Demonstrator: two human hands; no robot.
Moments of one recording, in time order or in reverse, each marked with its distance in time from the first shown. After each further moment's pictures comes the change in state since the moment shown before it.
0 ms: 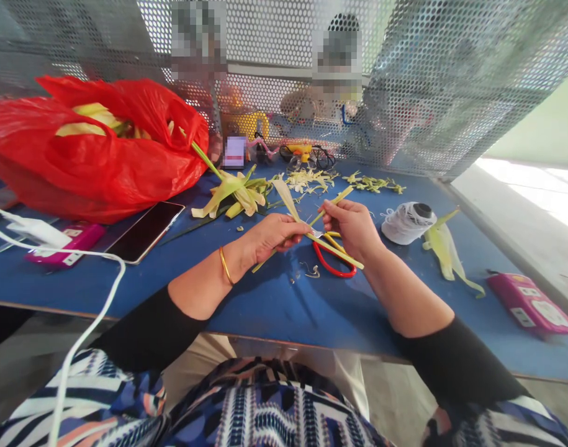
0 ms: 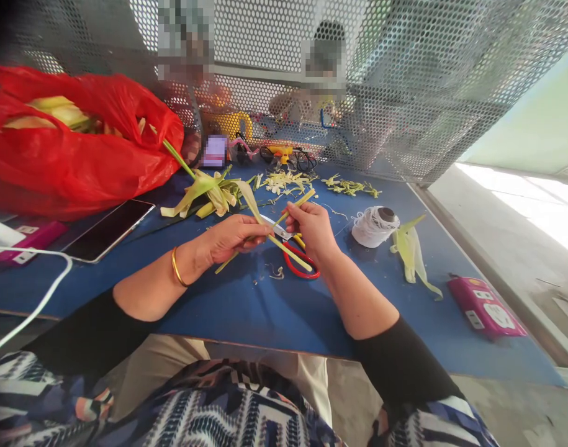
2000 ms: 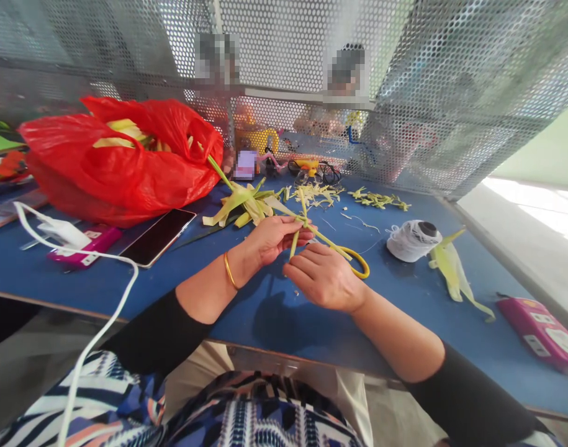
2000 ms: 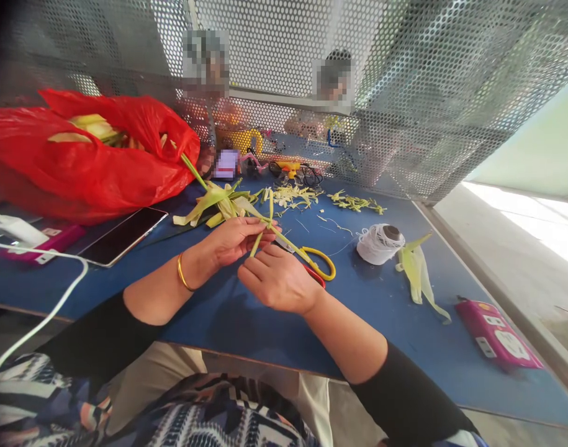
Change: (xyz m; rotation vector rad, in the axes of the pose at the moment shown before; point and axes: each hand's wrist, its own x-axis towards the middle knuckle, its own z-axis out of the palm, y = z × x) left_hand 0.002 0.005 -0.006 -0.381 0.106 0.092; right_hand -0.046 0.003 0.025 -1.046 -0.233 -1.661
